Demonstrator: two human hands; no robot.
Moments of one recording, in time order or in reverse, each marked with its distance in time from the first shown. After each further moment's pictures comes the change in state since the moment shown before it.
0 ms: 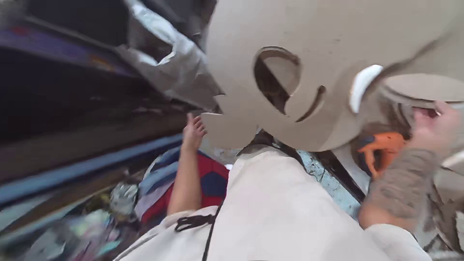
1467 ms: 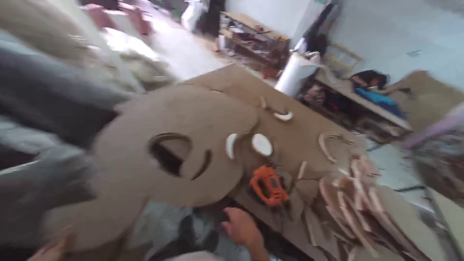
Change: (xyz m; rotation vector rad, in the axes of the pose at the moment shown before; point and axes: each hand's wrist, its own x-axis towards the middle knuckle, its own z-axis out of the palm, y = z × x) left_hand -0.087 -0.116 0.041 0.280 -0.138 0.231; right_hand -0.229 0.077 -0.173 -1.313 -1.005 -0.391
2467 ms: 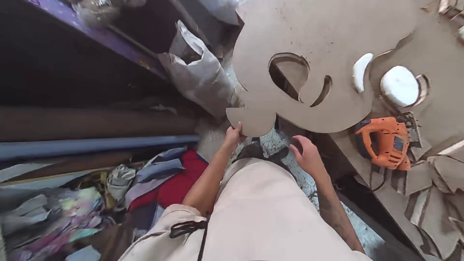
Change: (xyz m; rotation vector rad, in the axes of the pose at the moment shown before) left_hand -0.038 -0.015 0.035 -0.376 -0.053 -0.112; right_hand 0.053 -0.074 0.089 0.152 0.162 -0.353
